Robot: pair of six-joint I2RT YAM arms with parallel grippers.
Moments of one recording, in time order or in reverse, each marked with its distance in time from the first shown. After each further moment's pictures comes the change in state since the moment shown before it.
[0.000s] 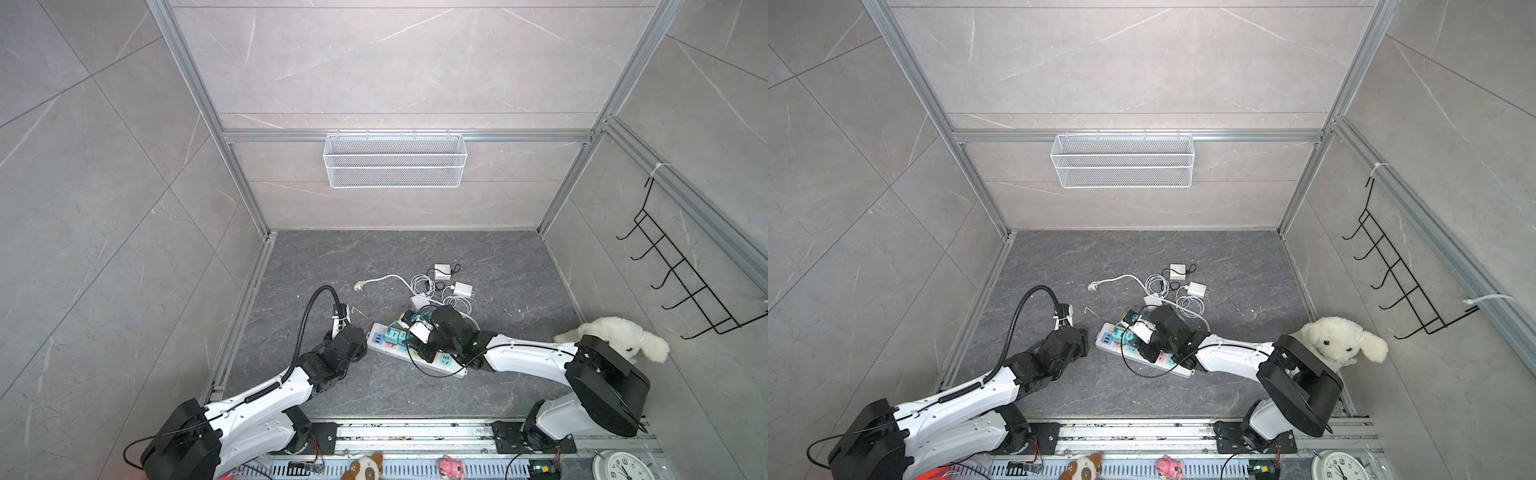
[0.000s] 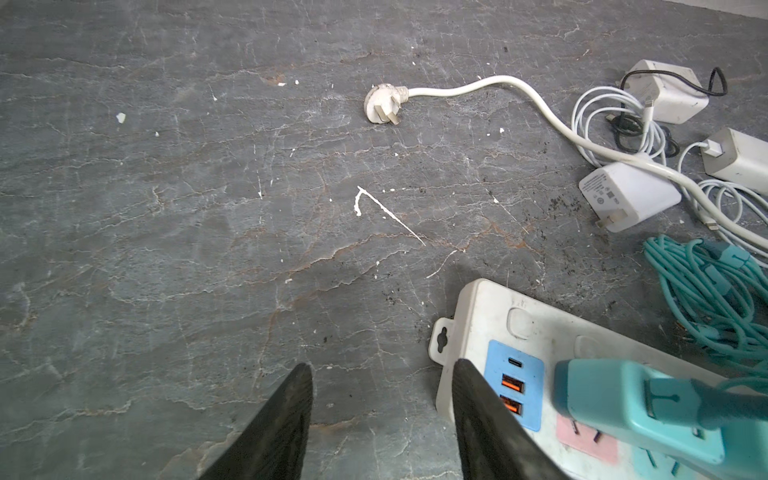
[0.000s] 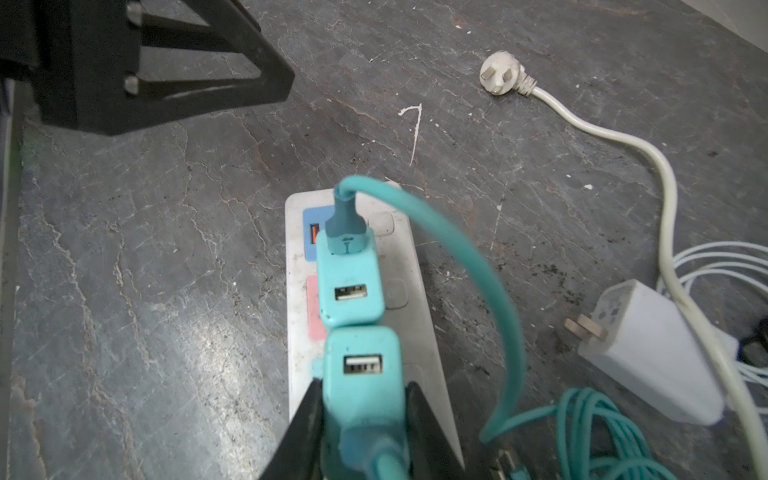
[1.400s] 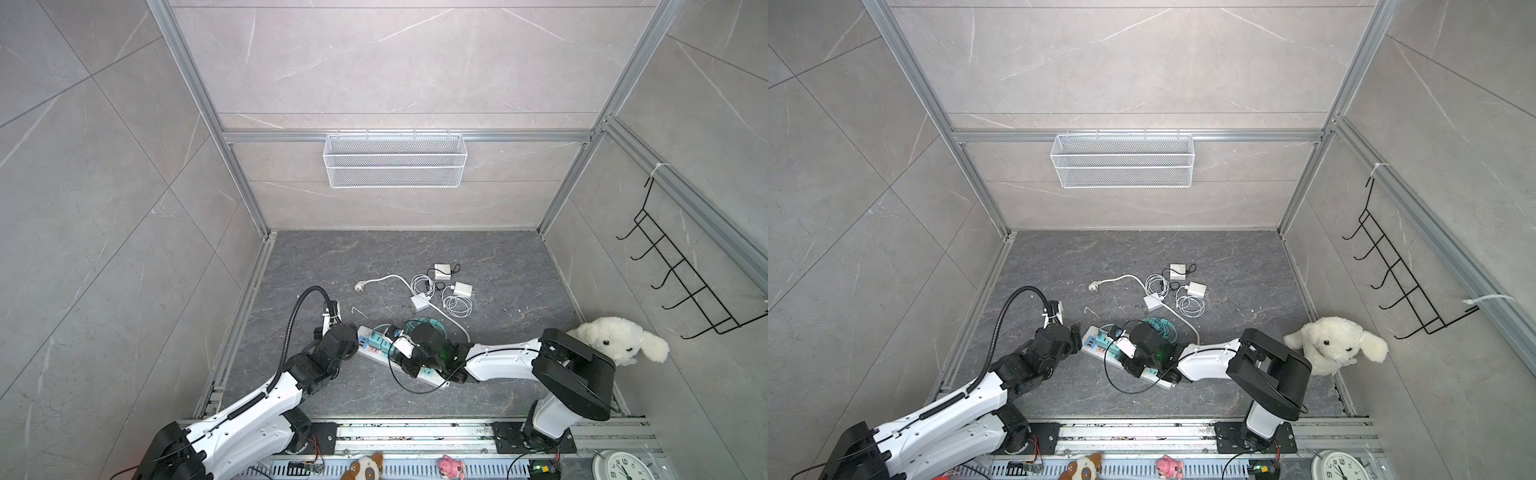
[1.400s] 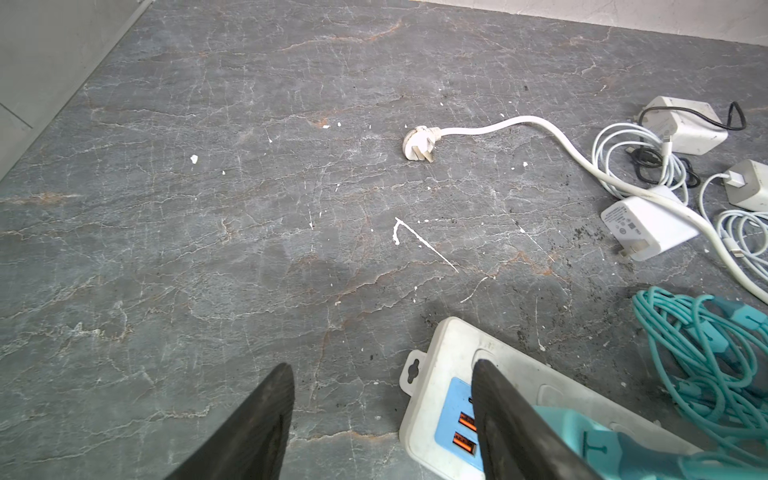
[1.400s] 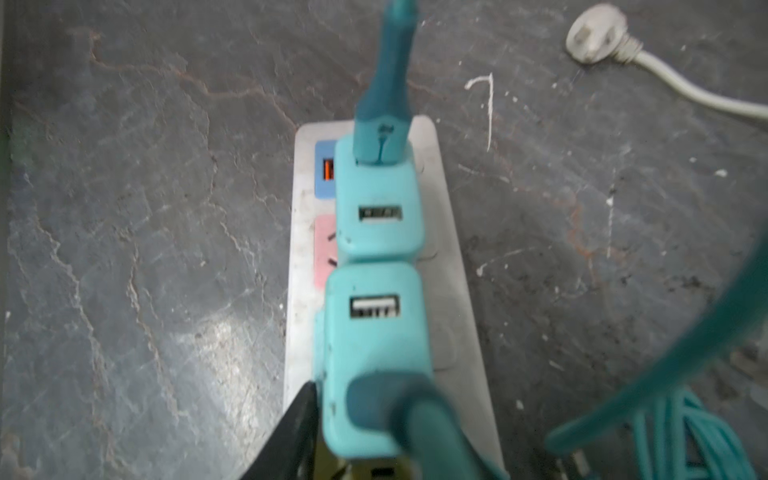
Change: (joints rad) left arm 0.057 -0.113 0.006 -0.069 -0.031 0.077; right arm 0.164 0.156 0.019 0.118 0.114 0.119
